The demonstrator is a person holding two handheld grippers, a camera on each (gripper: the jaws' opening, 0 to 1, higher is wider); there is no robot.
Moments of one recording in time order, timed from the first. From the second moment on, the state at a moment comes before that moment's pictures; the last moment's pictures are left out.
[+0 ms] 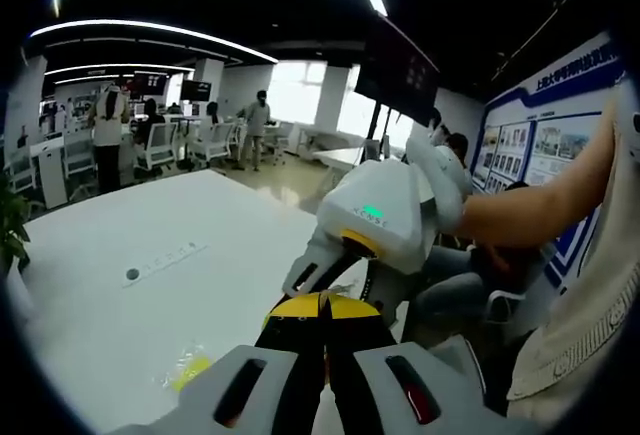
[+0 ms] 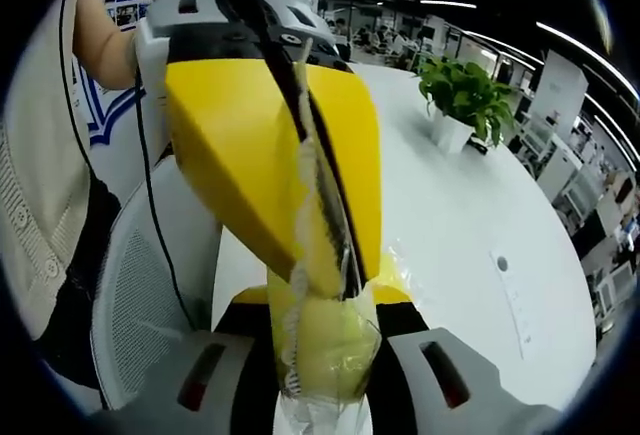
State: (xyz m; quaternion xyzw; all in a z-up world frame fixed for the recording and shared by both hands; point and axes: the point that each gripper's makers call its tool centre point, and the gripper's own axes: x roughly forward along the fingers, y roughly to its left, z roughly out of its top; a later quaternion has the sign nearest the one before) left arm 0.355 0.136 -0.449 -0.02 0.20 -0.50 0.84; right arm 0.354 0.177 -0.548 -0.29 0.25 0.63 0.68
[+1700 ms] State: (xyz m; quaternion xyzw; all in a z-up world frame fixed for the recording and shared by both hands) left arm 0.358 0.136 -0.452 -0.03 0.21 -0.49 0.84; right arm 0.359 0.170 -0.545 -0.26 0.22 0.61 0.71
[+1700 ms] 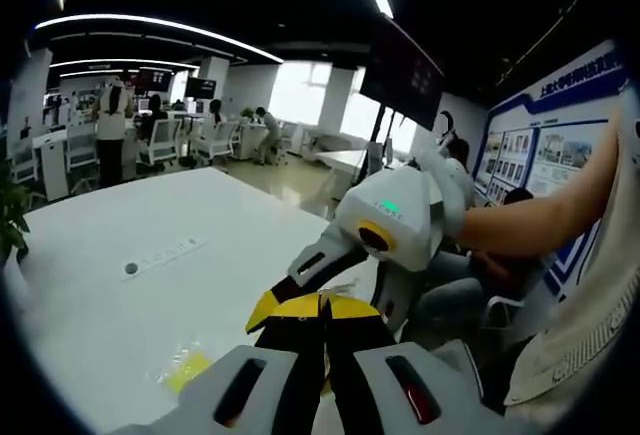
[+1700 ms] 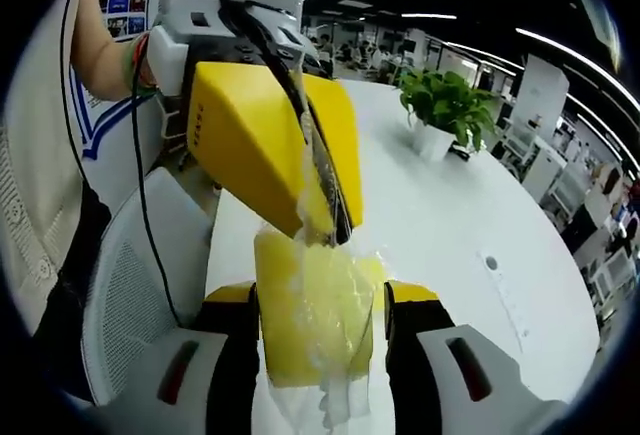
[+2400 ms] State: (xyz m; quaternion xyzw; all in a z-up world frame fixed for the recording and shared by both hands) left arm 0.361 0.139 -0.457 -0.05 0.22 -0.48 0.85; right arm 0.362 0.160 -0.537 -0.23 0.19 0.57 0.76
